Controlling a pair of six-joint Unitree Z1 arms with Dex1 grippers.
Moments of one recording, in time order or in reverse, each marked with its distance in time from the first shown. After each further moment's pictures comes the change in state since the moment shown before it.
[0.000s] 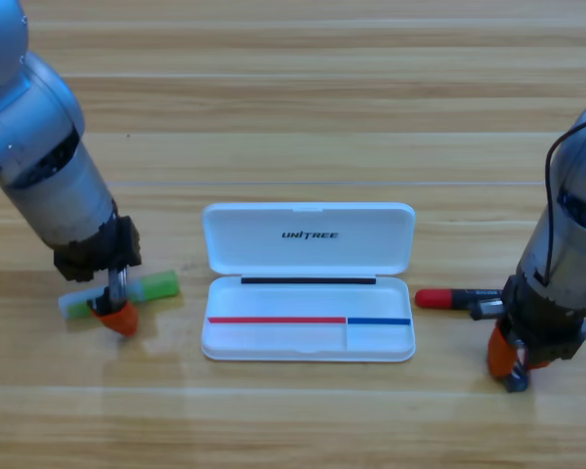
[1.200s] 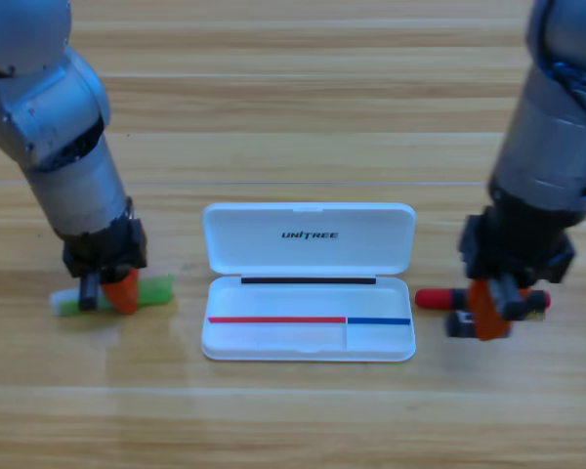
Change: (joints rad) arm 0 0.027 0.095 -0.134 0.147 -0.036 0.073; arm 1 0.027 0.017 -0.460 0.501 0.141 -1.392
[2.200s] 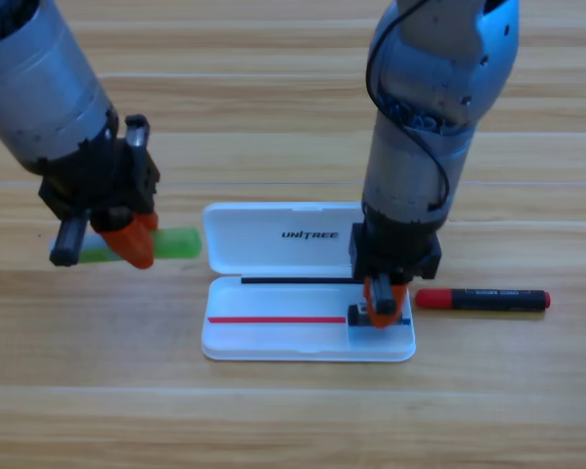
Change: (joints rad) arm 0 -0.211 -0.260 -0.221 0.339 -0.028 -0.006; arm 1 0.068 0.259 -0.286 0.000 -0.041 0.029
